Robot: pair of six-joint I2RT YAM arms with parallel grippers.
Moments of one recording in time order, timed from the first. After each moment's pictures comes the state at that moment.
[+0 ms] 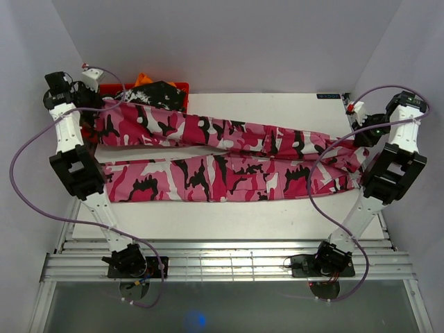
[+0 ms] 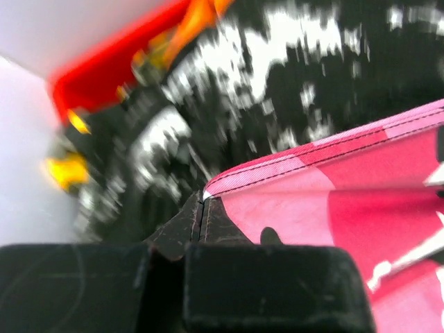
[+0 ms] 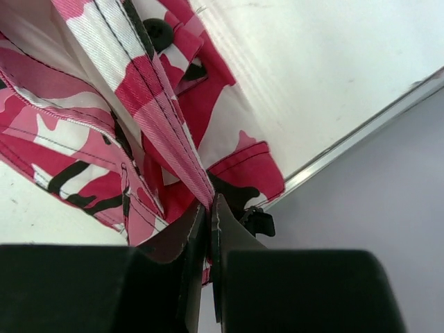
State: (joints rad) left arm 0.43 2.22 2.24 -0.68 0.63 0.71; right arm -0.46 2.09 1.99 -1.28 -0.53 -1.39
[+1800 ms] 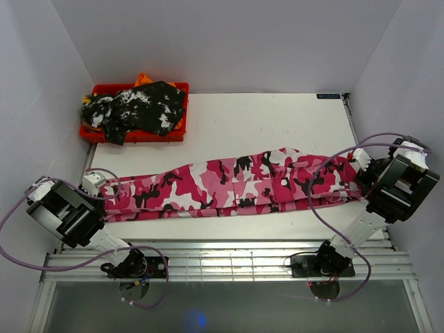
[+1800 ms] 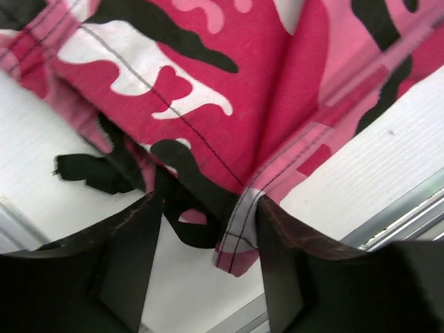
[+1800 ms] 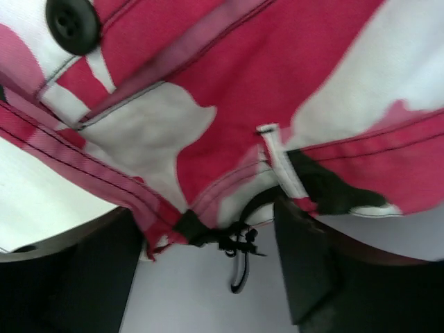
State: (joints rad) left arm 0.95 1.64 0.99 -1.04 0.61 1.63; right arm -0.64 1.86 1.32 -1.03 -0.28 -1.65
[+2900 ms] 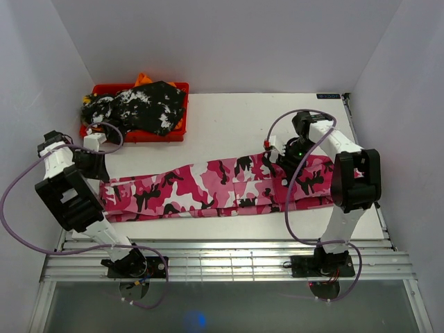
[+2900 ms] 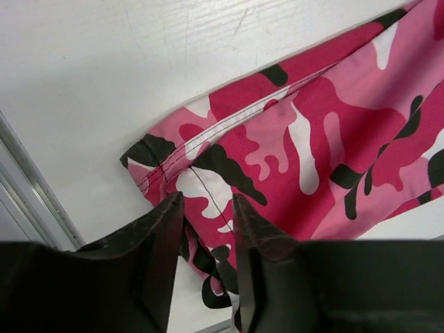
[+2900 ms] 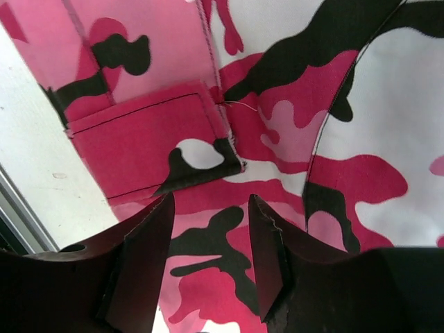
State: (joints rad) left arm 0.63 1.74 1.36 -1.00 0.51 0.85; right arm 0.19 1.82 1.42 -1.16 -0.41 -1.17
